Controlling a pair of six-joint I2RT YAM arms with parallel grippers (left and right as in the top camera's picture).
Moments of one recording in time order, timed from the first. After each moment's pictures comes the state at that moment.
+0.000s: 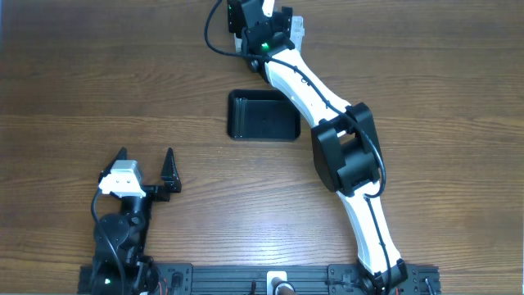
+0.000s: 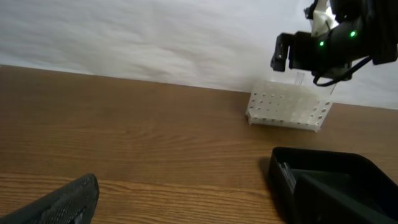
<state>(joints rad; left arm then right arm) -0.13 0.01 0.01 -0.07 -0.08 -0.15 0.50 2.41 2.07 -0.25 0.50 0.32</state>
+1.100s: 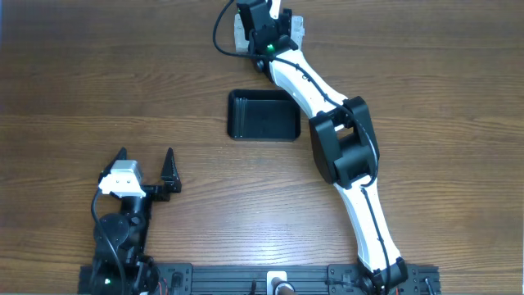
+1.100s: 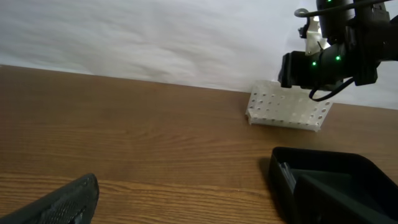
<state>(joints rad) -0.13 0.01 0.01 -0.07 -0.08 -0.15 0.46 2.48 2.07 -0.18 0.51 0.25</state>
